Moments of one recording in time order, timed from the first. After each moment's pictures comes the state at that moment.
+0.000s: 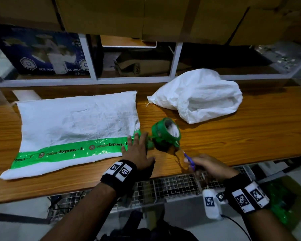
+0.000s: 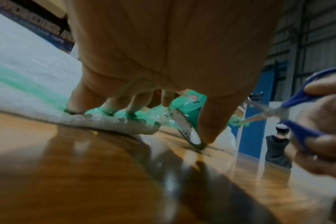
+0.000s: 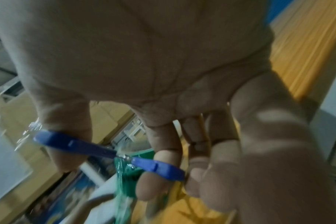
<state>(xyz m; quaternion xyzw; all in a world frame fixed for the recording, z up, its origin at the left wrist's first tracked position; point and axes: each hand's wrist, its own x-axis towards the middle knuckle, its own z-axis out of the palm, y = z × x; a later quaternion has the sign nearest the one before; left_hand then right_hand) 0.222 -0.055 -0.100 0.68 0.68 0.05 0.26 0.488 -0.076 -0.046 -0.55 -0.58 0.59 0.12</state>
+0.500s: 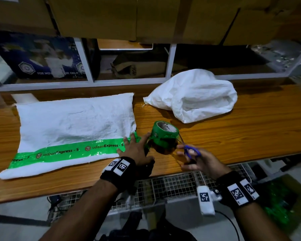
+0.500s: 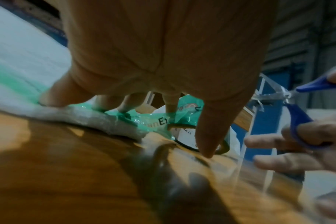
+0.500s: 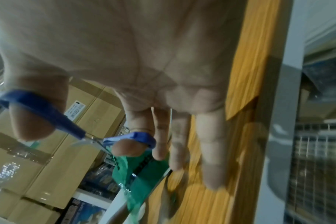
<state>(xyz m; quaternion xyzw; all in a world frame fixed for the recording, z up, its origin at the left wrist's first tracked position) 0.235 -0.051 -0.090 0.67 0.69 0.00 0.28 0.498 -0.072 -0.062 -0.48 -0.43 0.70 0.31</state>
